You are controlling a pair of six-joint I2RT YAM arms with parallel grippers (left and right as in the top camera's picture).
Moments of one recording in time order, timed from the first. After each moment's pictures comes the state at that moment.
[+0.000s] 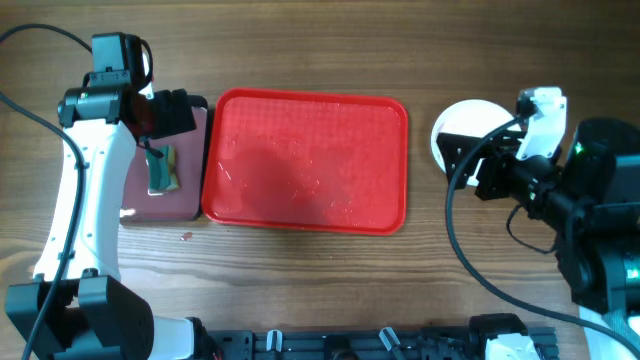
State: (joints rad) left arm 0.08 1.60 1.42 -0.97 -0.13 -0.17; right arm 0.07 0.93 1.25 -0.90 -0.33 0.24
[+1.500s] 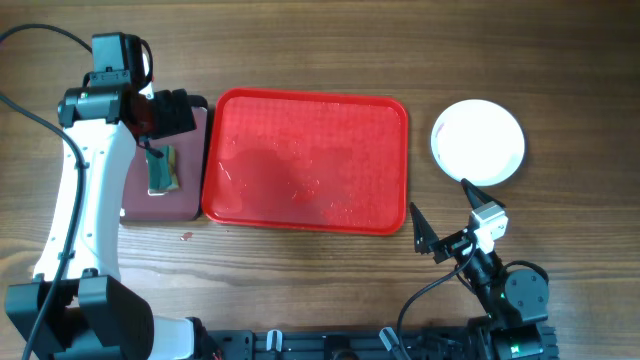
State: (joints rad) left arm 0.08 1.60 1.42 -0.97 -0.13 -0.17; right arm 0.17 0.02 0.01 0.02 -0.27 0.04
